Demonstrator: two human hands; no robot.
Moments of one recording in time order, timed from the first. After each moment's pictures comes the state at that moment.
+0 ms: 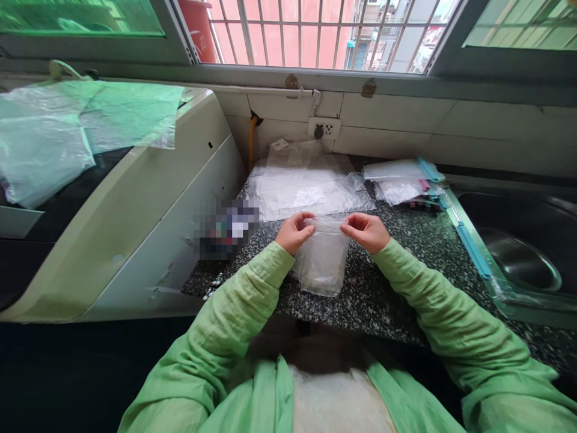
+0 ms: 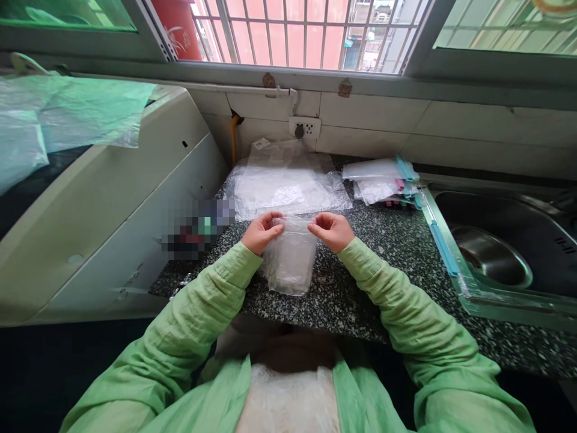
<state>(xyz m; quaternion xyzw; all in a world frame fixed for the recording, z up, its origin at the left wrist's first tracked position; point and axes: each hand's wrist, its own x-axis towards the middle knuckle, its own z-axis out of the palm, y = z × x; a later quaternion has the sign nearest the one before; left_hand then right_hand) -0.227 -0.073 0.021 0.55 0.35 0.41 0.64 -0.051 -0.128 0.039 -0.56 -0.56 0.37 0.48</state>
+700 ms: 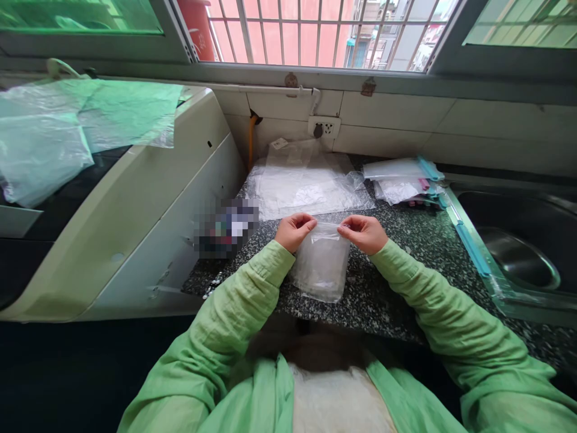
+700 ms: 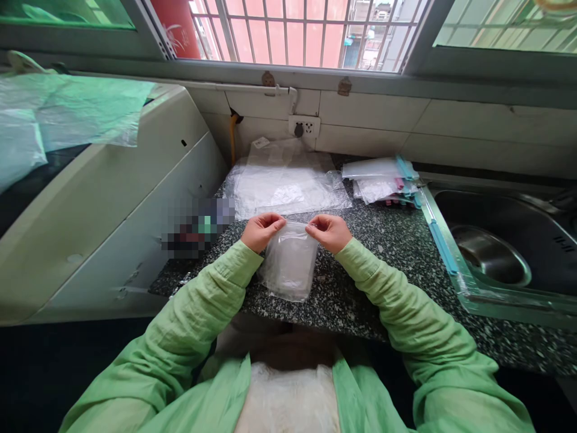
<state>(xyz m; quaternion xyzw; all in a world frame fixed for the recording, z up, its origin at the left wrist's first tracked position) -0.224 -0.075 0.024 0.56 0.38 0.44 0.59 -0.056 -0.132 0.038 -0.58 -0.61 0.32 0.44</state>
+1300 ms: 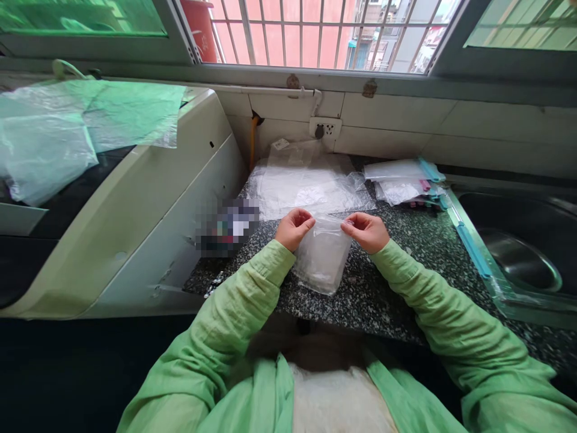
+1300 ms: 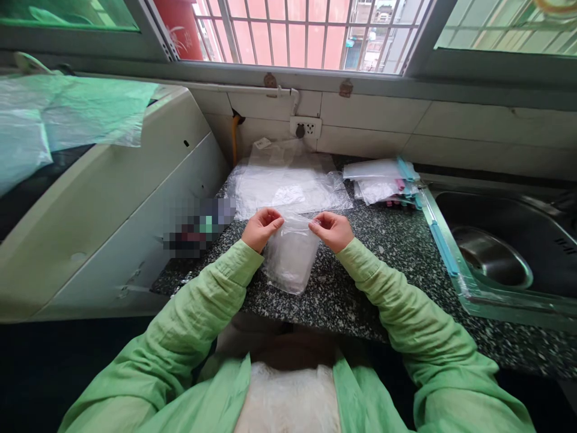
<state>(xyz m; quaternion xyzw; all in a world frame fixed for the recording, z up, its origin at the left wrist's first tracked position) -0.227 -0.072 0.023 0.55 0.37 0.46 0.59 -0.050 -0.129 0.033 -0.58 -0.58 0.30 0.49</state>
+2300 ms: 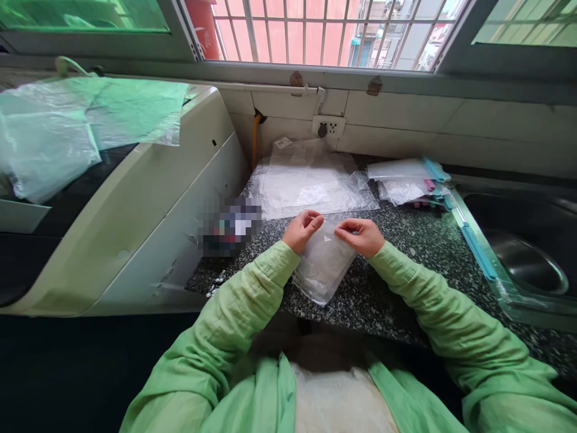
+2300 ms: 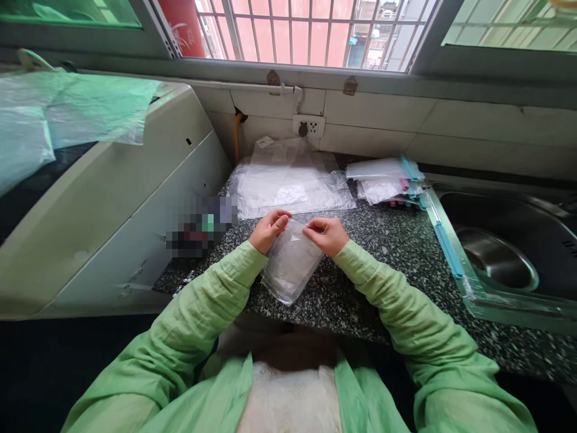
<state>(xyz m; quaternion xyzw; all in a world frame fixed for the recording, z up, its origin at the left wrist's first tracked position) -0.224 -0.076 0.021 0.62 0.34 0.40 0.58 -0.066 -0.129 0.035 -0.56 -0.67 0.25 0.41</state>
